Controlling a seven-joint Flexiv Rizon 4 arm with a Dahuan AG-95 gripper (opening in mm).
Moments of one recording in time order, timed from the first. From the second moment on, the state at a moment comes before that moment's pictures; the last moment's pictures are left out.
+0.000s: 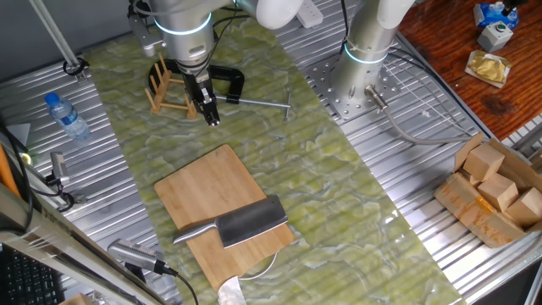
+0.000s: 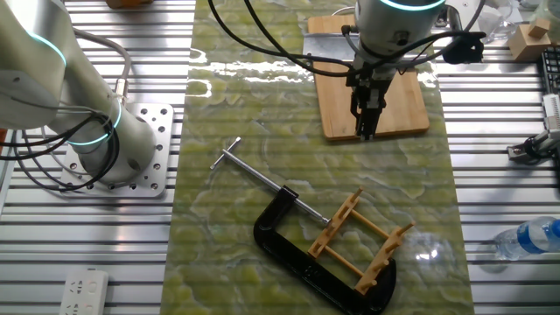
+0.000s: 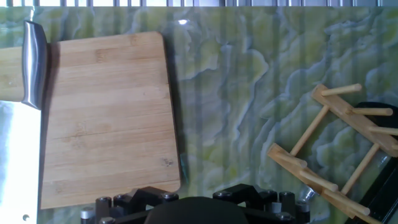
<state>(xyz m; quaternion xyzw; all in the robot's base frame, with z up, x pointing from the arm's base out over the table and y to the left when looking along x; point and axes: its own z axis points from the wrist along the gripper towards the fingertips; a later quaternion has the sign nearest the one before) 0.500 0.000 0.170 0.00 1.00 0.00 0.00</state>
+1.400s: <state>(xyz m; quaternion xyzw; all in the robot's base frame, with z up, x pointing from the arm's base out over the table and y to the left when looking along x) 0.500 0.000 0.170 -0.07 1.00 0.03 0.00</state>
